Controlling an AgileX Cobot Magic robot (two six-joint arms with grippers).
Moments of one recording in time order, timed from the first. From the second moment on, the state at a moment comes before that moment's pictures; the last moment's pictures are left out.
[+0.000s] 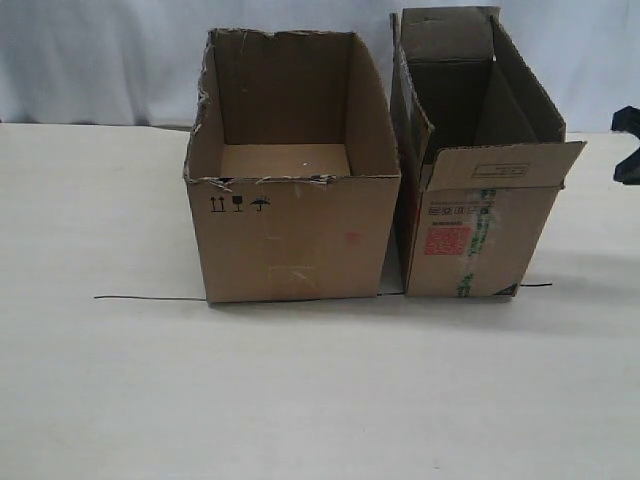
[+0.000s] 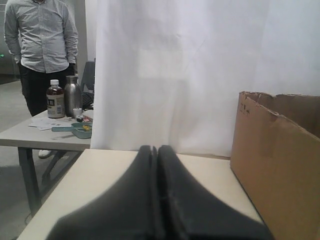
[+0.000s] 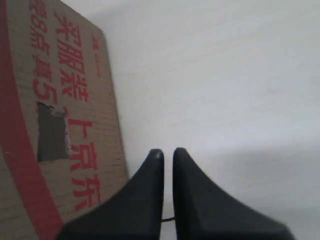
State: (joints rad) left arm 0.05 0.00 0.00 0.12 0.02 -0.13; right arm -0.24 1.82 -1.25 0.69 0.71 -0.51
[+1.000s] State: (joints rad) left arm 0.05 0.00 0.00 0.12 0.02 -0.13; right arm -0.16 2.18 -1.40 1.23 0.86 -0.86
